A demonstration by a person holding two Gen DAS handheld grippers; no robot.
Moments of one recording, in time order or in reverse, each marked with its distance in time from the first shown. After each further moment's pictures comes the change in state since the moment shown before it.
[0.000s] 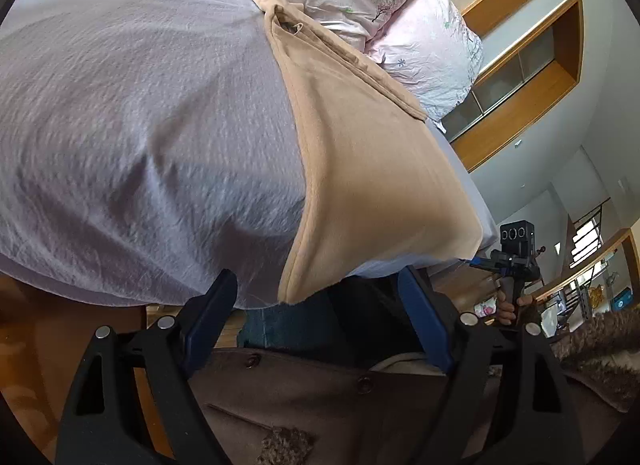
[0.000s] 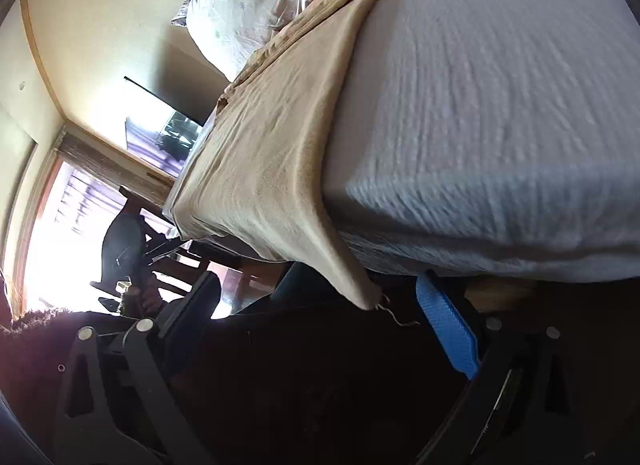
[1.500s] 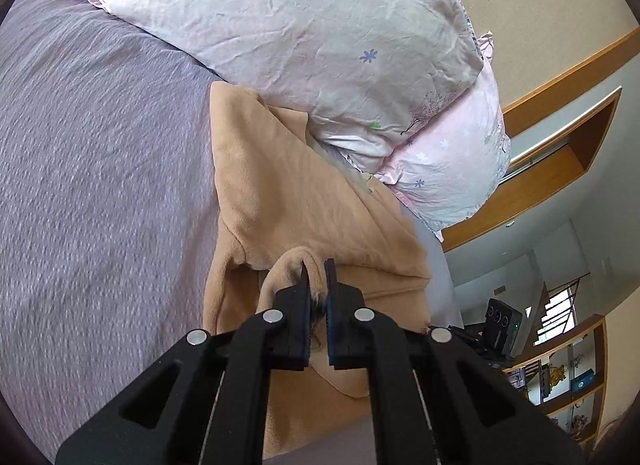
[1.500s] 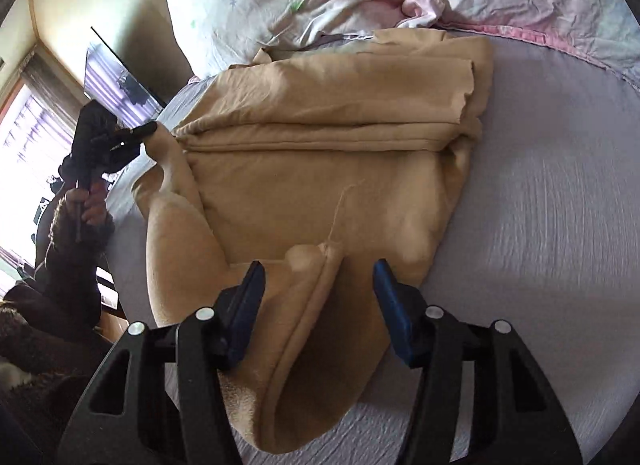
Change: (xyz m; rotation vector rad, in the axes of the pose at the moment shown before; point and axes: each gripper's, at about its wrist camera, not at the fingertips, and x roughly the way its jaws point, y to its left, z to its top) left arm 0.074 0.021 0.238 -0.180 -0.075 -0.073; right arm 0.048 0.043 0.183 -0.285 0.112 -0.306
